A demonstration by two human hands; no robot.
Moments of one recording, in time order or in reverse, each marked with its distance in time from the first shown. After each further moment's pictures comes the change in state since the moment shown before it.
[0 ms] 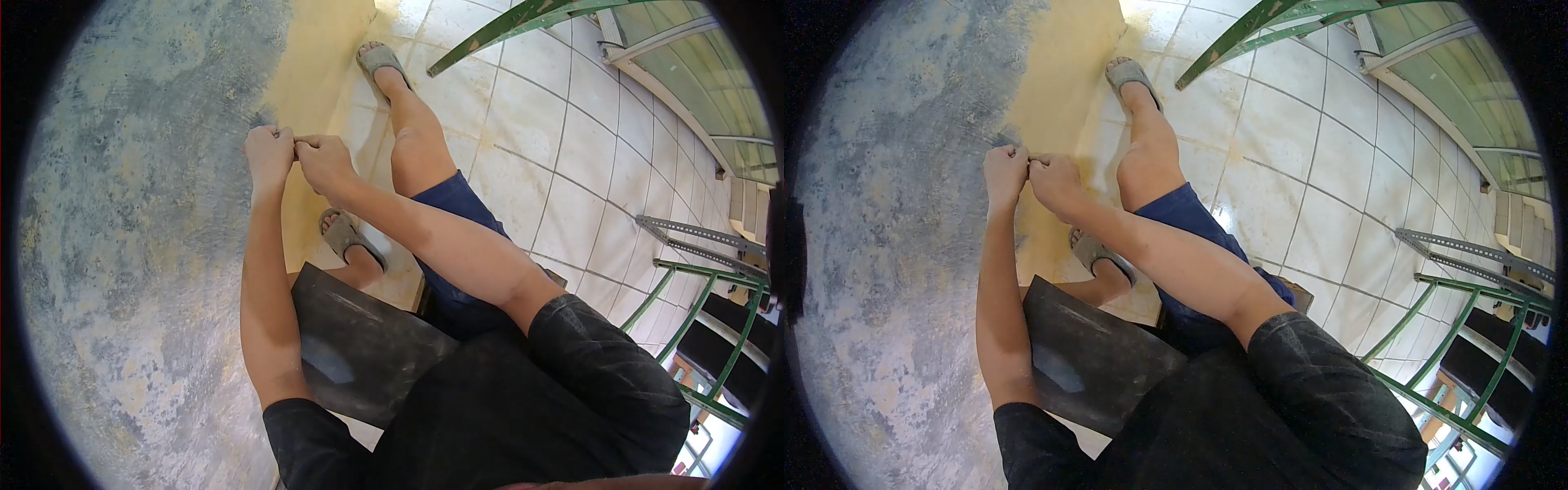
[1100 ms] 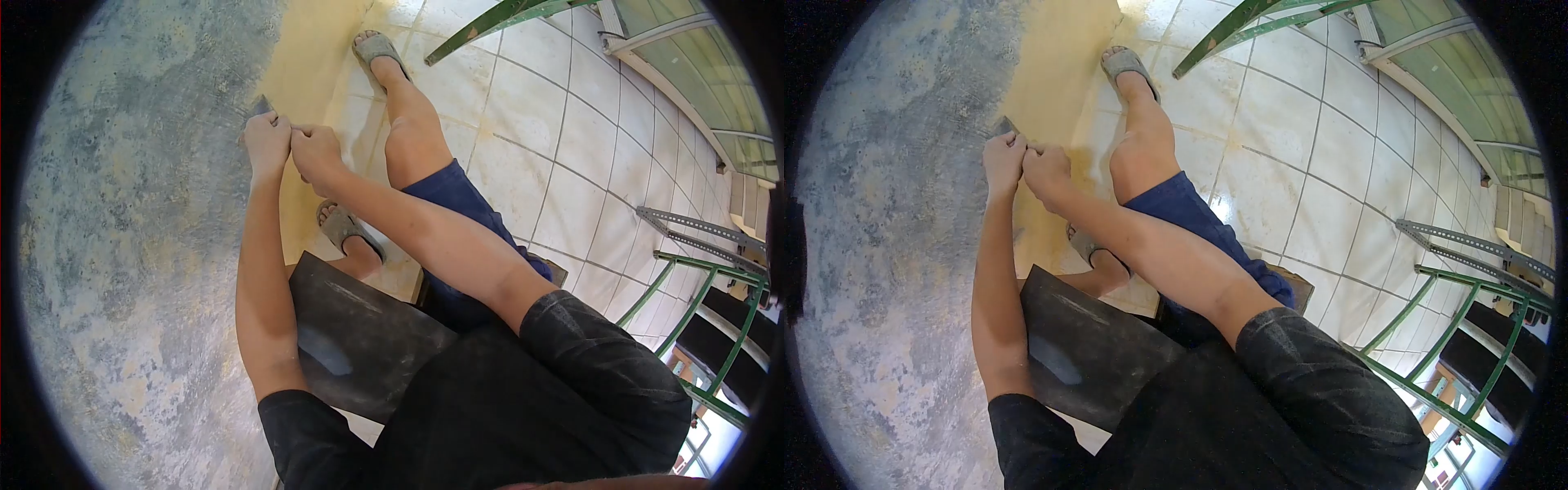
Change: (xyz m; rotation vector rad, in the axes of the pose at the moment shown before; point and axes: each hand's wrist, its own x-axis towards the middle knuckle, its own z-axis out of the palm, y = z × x) left_hand 0.006 -0.003 0.012 -0.104 0.006 0.071; right_hand 0.006 -0.004 0.012 0.239 0.063 0.142
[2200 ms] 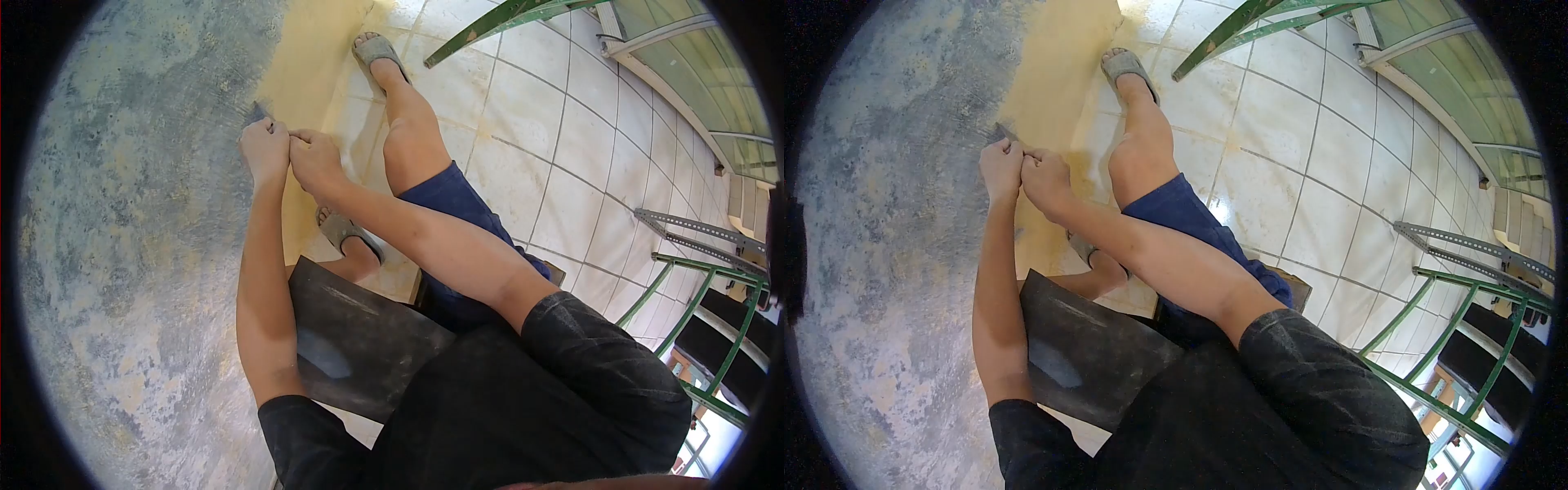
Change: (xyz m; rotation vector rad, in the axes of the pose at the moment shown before) left_hand -0.013 0.000 -0.006 0.150 0.073 -0.031; right_hand -0.020 0.003 0.000 -0.140 0.045 -0.099
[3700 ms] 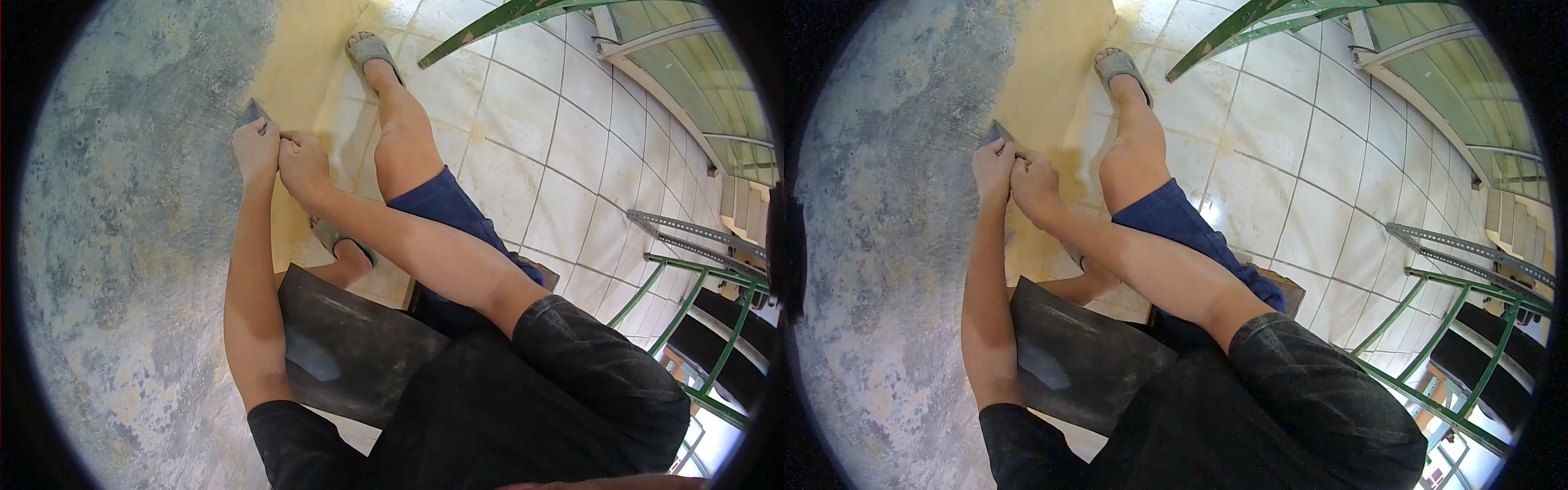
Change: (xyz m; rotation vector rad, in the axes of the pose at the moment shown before) left_hand 0.011 -0.016 0.012 -0.122 -0.039 -0.032; right_hand -0.001 -0.005 0.009 -0.019 0.070 -0.062
